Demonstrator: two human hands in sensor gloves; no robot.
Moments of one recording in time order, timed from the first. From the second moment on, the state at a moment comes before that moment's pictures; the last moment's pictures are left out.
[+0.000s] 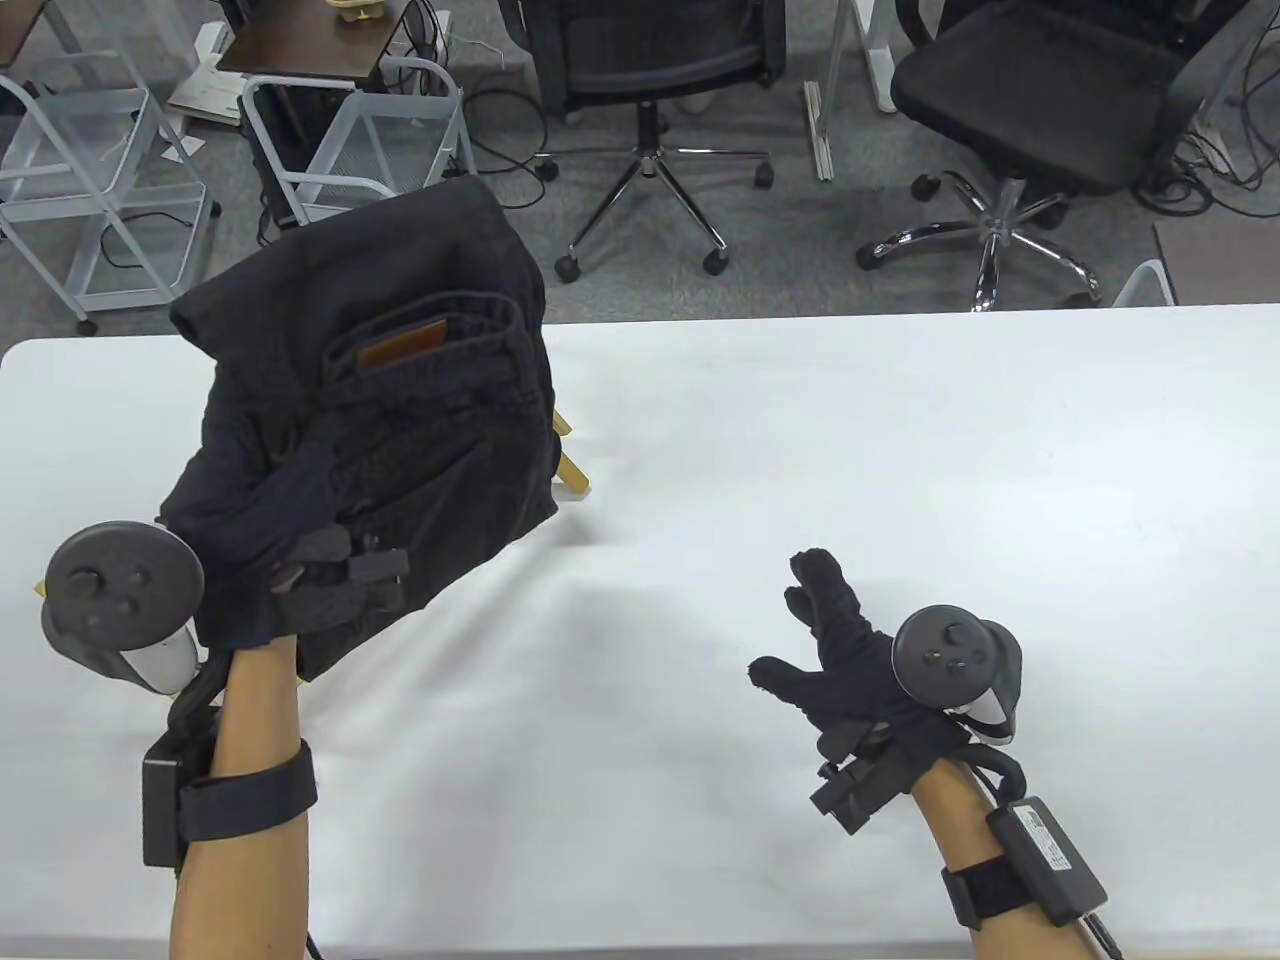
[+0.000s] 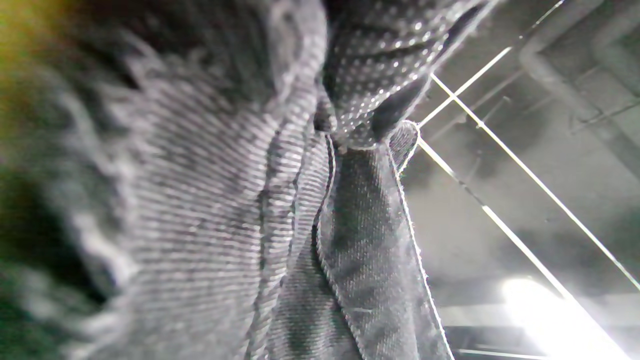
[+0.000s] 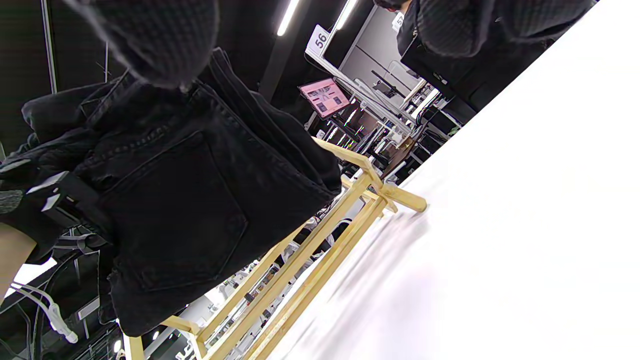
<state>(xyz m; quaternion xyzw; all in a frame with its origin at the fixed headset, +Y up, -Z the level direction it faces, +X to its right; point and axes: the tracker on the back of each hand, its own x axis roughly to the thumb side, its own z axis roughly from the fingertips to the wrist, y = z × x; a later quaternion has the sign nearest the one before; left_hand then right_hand) -0.304 -0.488 -0.284 0.38 -0.02 0.42 0.82 0.157 -0.680 -0.249 0.18 -0.02 0.87 0.47</state>
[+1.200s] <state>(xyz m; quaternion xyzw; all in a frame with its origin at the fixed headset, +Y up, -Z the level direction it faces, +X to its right) -0.370 -0.576 -0.363 0.33 0.17 0.29 0.88 0.156 -0.691 -0.255 0.18 0.05 0.87 0.46</state>
